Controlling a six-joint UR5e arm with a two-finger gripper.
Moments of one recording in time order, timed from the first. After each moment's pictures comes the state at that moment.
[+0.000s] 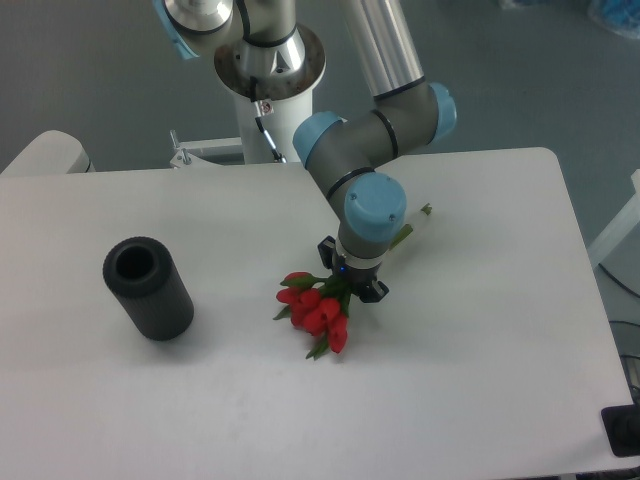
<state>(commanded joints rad) 2.52 -1.99 -1.79 -0.98 1.54 1.29</state>
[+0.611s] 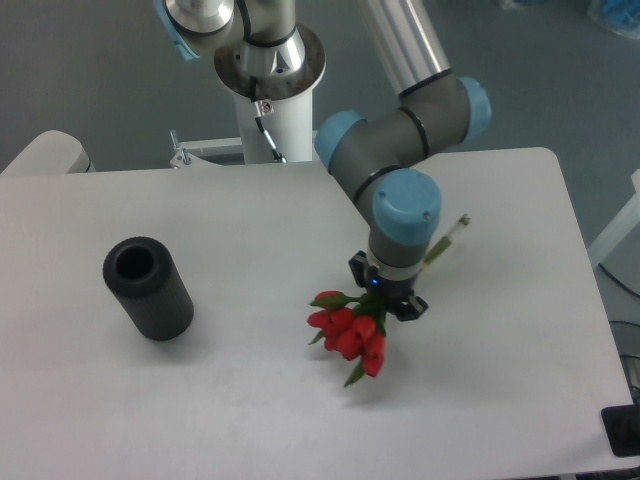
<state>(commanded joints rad) 2.52 -2.06 -1.51 -1.12 1.60 1.30</state>
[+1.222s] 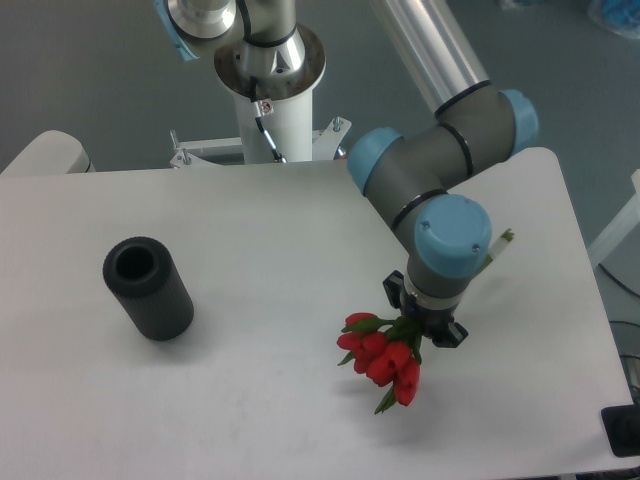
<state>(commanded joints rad) 2.54 -2.15 -1.26 -1.31 1.60 1.38</state>
